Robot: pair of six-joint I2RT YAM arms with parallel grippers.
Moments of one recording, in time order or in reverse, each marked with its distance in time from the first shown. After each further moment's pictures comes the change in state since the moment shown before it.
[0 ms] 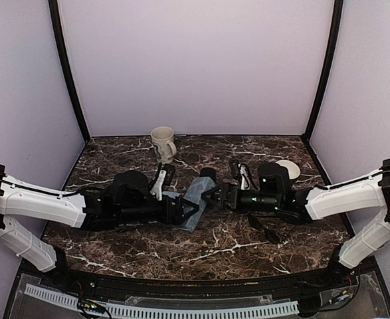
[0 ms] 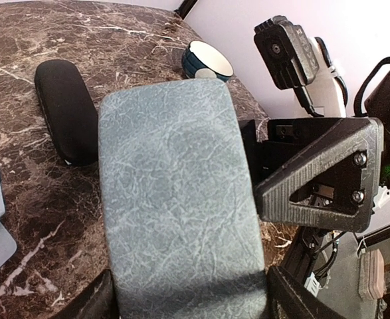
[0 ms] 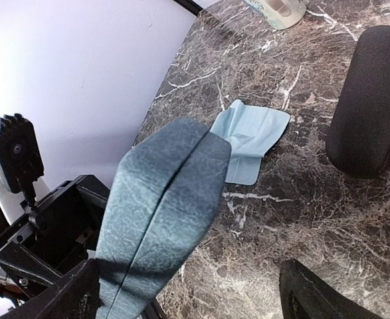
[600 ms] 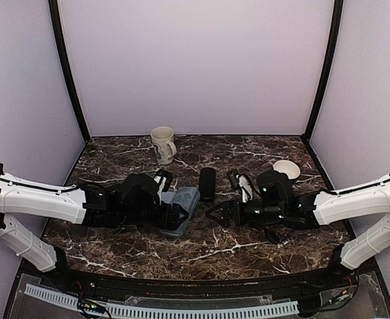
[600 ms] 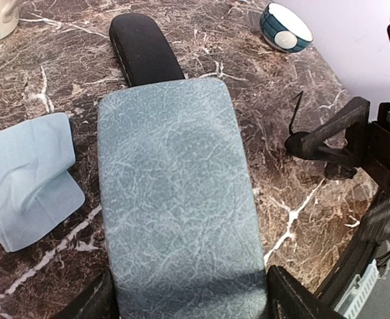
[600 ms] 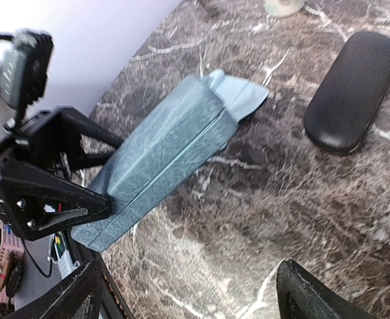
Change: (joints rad) left arm -0.026 0.011 0.096 -0.370 -0.190 0.009; right arm 0.072 -0.089 -0.027 -0.203 0.095 -0.244
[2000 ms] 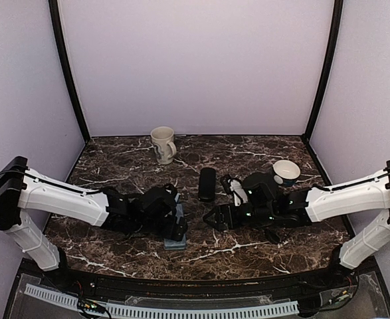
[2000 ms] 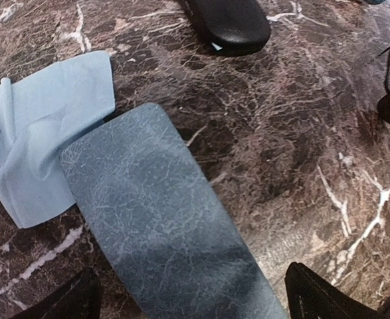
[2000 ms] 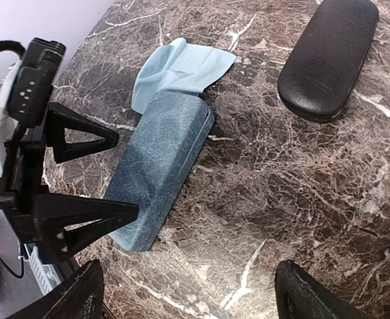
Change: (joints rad) left arm -0.020 0.168 0.039 -0.106 -0.104 -0.023; right arm 0.059 0.070 0.107 -0.197 0.127 0.016
